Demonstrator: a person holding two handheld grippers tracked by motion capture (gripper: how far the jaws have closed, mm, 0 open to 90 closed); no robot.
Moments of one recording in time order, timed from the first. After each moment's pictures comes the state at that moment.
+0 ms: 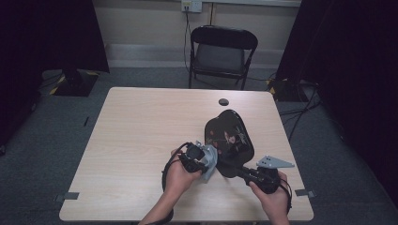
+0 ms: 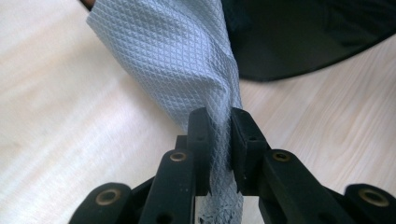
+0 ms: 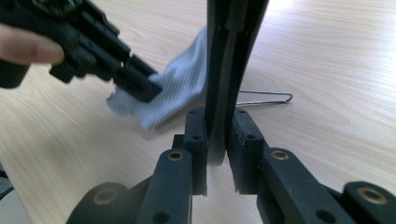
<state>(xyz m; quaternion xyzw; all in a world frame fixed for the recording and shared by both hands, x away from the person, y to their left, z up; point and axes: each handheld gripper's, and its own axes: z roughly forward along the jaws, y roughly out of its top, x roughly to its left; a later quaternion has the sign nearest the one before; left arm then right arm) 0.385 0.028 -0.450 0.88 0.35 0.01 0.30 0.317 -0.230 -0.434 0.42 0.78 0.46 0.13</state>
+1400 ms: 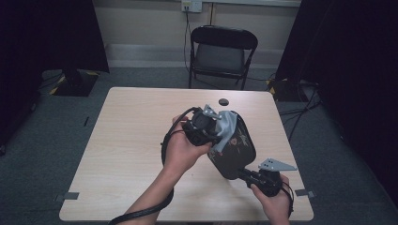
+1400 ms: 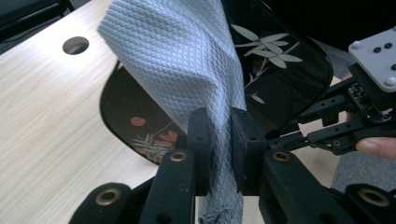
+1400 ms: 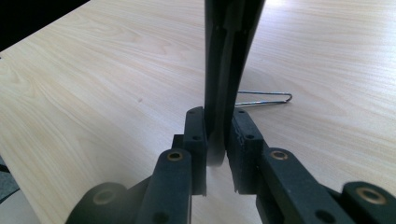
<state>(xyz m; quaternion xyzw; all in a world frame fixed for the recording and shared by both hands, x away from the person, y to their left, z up) 0.380 0.013 -0.291 0.88 0.28 0.09 0.38 0.309 -0.233 -0.434 0.42 0.77 0.46 0.14</state>
